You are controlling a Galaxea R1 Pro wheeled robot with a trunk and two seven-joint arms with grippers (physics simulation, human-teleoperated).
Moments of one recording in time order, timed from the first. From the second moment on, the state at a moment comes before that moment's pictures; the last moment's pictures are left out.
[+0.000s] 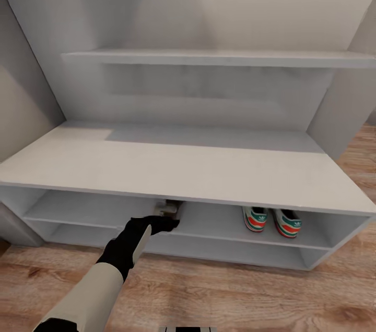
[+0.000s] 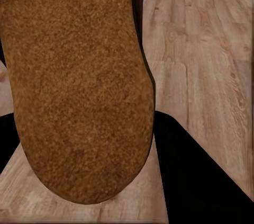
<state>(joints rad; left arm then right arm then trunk) -0.73 -0.15 -0.08 -0.70 0.03 0.52 -0.13 -0.70 -0.62 -1.35 -1.23 0.33 0.64 0.03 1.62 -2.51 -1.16</state>
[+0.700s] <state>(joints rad) -0.72 -0.14 -0.08 -0.71 0.02 0.40 -0.13 -0.70 -0.62 -1.35 -1.23 0.33 0.64 0.03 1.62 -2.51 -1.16</state>
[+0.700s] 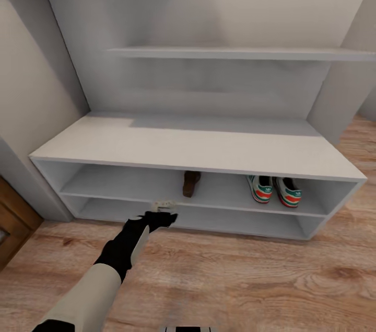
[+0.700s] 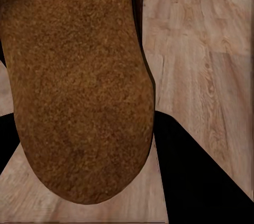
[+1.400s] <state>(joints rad) -0.72 -0.06 -0.07 -0.71 0.02 0.27 -0.13 -0.70 -0.54 -1.36 -1.23 0.32 0.64 0.03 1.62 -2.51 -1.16</state>
